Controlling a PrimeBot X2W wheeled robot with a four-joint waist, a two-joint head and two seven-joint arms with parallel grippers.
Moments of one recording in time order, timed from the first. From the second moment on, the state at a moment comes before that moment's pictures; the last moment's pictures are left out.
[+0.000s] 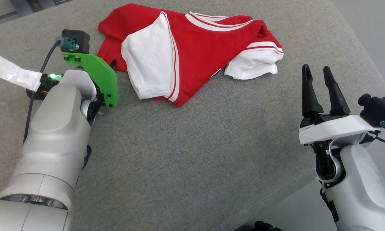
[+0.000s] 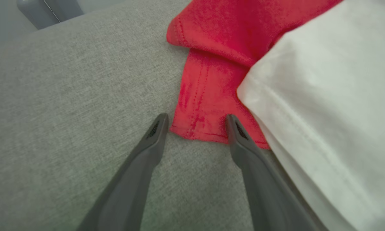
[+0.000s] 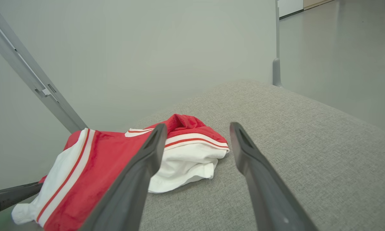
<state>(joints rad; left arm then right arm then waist) -1.06 0.10 -0.35 1.18 -0.38 -0.13 0.17 -0.39 -0.12 0.07 0.26 0.53 0.13 -0.26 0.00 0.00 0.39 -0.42</state>
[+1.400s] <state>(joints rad) -0.26 0.30 -0.45 0.44 -0.65 0.04 0.06 -0.27 -0.20 0.01 0.31 0.52 0.13 -0.24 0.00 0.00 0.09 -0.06</state>
